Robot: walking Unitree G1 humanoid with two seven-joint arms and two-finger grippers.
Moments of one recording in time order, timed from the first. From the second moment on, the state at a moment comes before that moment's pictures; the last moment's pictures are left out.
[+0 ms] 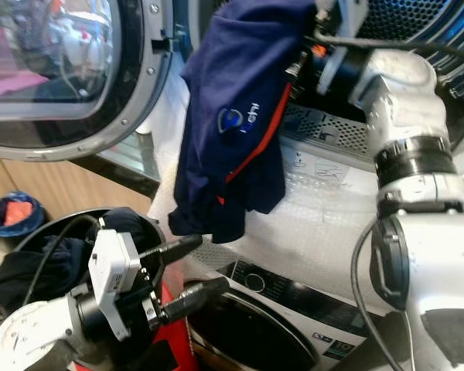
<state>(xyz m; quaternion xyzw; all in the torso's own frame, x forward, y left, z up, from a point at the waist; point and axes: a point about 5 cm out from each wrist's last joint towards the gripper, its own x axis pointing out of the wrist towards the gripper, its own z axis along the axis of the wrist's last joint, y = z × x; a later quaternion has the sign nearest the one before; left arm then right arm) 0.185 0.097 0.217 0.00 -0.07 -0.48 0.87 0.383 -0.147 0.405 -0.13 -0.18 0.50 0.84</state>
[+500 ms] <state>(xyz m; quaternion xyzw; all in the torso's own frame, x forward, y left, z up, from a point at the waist) 0.153 0.097 0.210 -0.05 -0.02 -0.43 0.90 0.390 -0.133 0.430 -0.14 -0.16 0.43 0.88</state>
